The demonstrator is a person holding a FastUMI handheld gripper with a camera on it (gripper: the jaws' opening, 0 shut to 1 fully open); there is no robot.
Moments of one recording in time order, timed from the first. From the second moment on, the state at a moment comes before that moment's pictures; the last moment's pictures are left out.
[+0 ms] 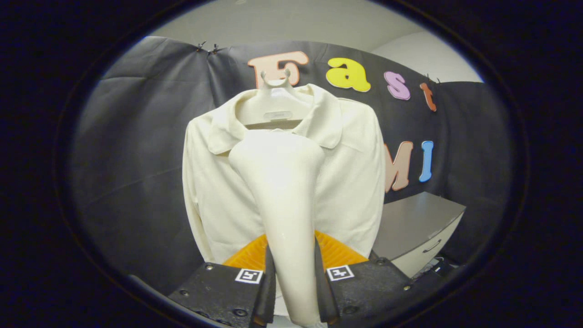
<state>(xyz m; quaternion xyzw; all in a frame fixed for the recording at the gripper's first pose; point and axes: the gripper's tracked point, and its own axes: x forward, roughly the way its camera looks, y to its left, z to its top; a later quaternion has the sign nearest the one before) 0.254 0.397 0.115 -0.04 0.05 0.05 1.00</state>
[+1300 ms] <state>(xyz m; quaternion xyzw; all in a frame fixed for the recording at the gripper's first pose) 0.275 0.415 -0.121 -0.08 0.20 0.01 0.98</state>
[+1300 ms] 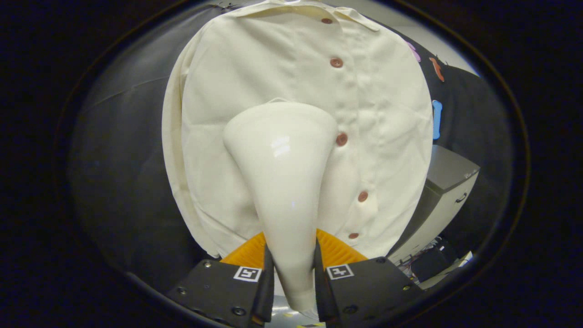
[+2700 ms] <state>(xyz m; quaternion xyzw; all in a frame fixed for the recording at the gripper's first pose) 0.177 0.399 -0.255 -0.03 0.33 0.00 0.94</state>
